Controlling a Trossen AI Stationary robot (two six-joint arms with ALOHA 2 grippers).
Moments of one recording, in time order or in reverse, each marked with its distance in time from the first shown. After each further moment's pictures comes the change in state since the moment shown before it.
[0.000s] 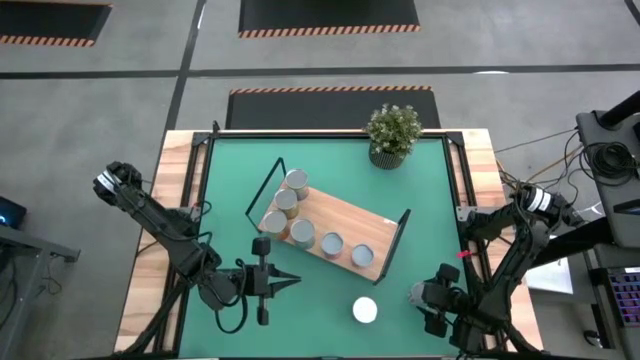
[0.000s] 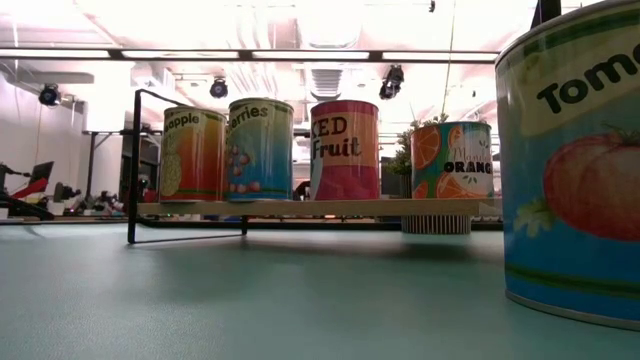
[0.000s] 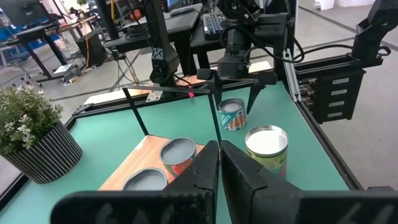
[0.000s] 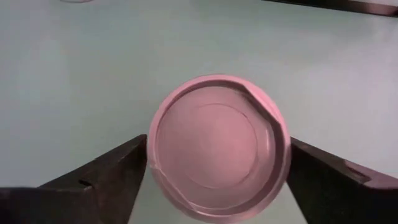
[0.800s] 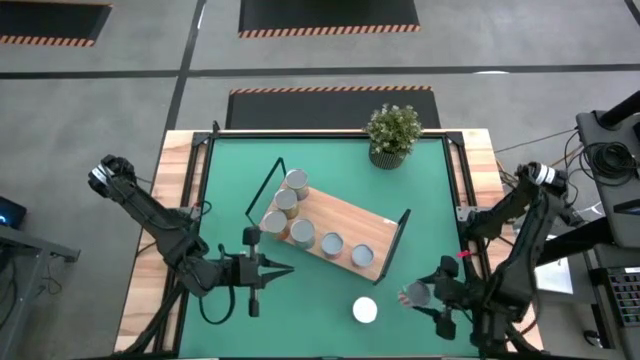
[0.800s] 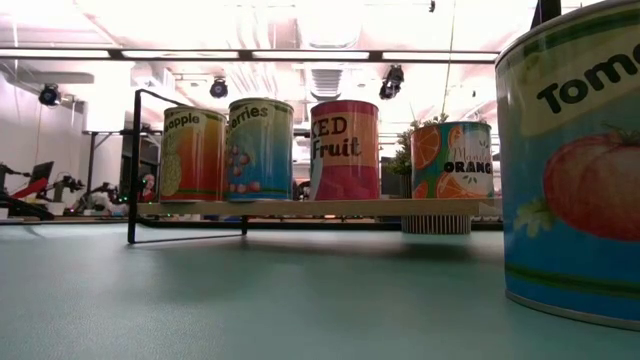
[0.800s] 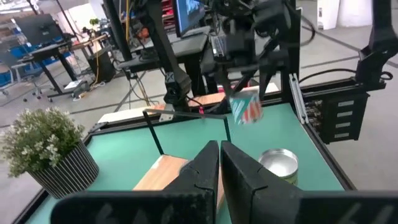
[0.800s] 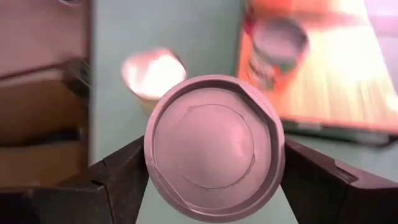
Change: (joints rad) left arm 0.000 -0.101 0.004 -0.001 -0.025 0.074; right arm -0.003 -0.225 0.105 -0.022 0.273 -0.190
